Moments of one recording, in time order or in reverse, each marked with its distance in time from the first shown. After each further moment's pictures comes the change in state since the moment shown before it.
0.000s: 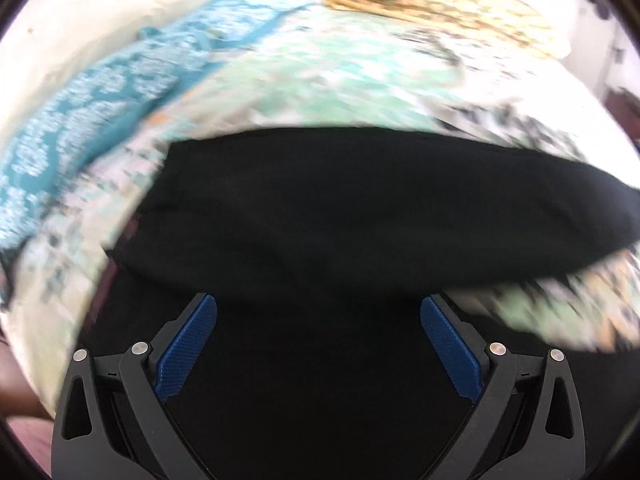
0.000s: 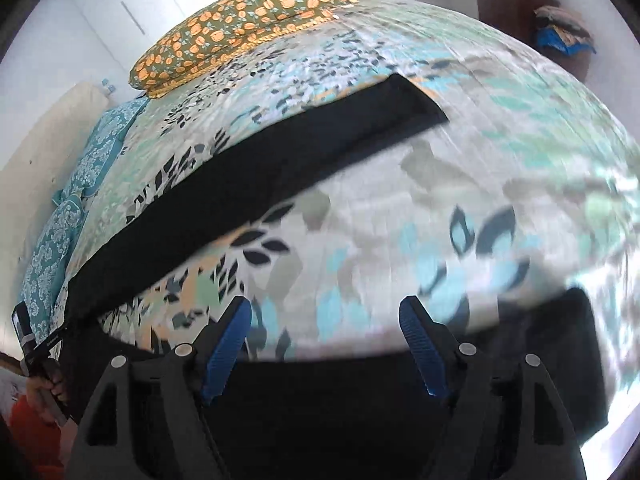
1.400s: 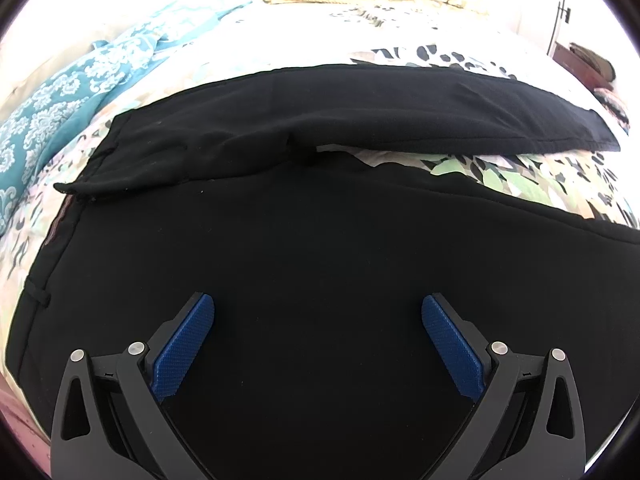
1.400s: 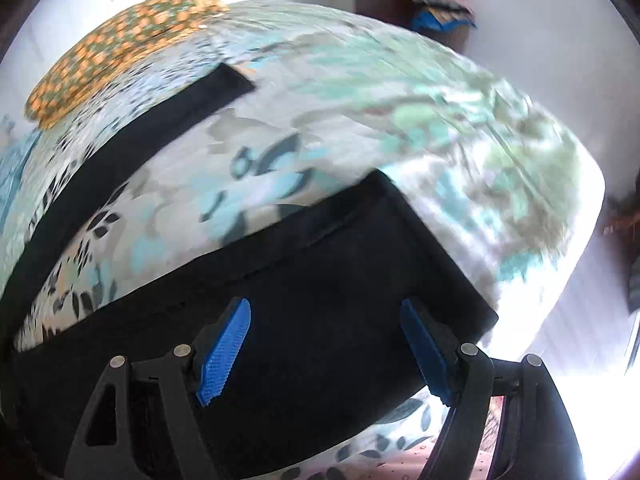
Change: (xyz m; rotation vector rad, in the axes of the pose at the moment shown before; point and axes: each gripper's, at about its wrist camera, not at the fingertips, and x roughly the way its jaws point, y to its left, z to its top) left arm 0.003 -0.036 -0.080 0.136 -0.028 -0.062; right arm -0.015 -0.034 -0.036 -0.038 -0.078 -0.372
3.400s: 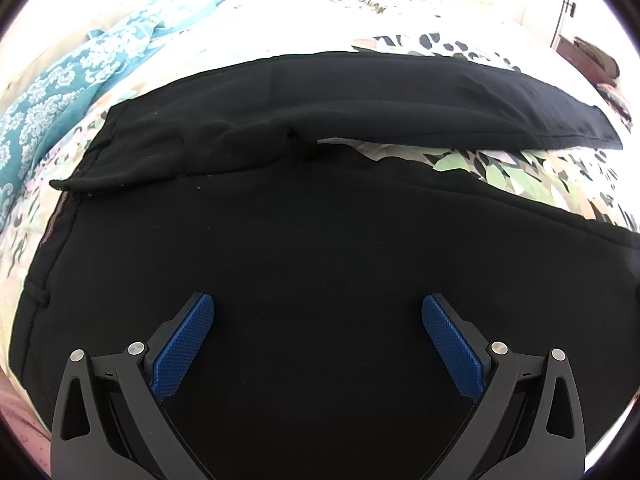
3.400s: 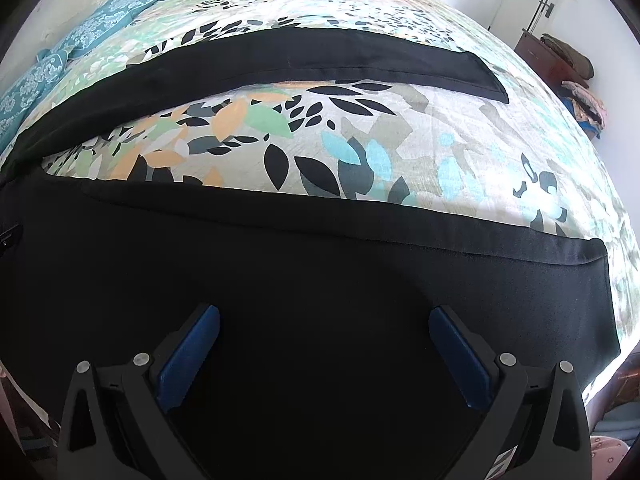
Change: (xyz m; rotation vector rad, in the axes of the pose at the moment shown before) left arm 0.003 0.006 0.007 -0.002 0.066 -0.004; right arm 0.017 0.170 -0.054 -0.379 0.082 0.108
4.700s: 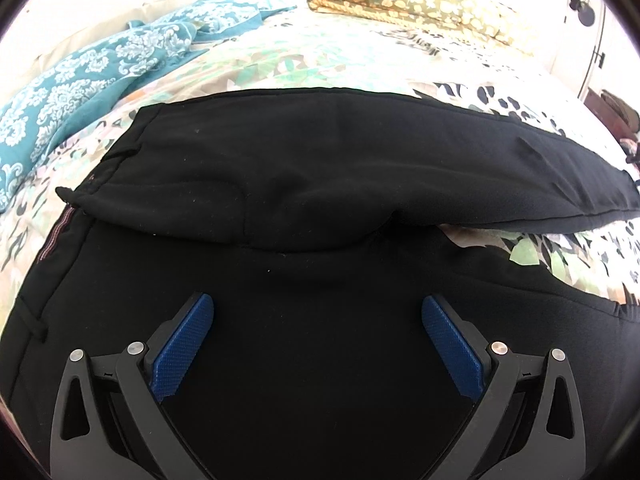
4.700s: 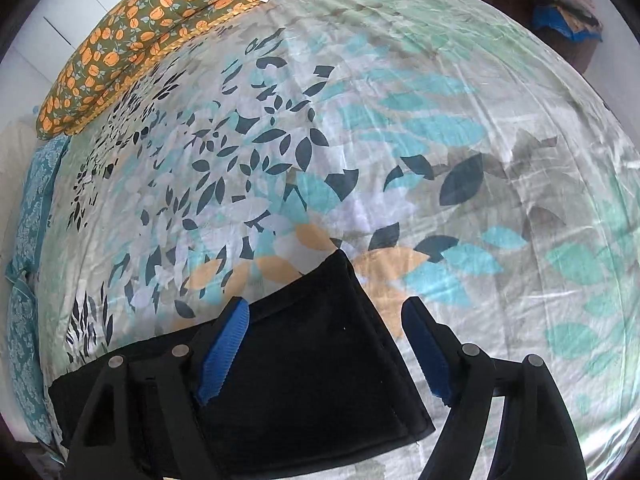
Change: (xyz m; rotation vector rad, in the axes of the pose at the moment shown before) left arm 0.026 0.045 0.026 -0.139 -0.120 0.033; right arm 0.154 -0.275 0.338 0.377 0.092 0.217
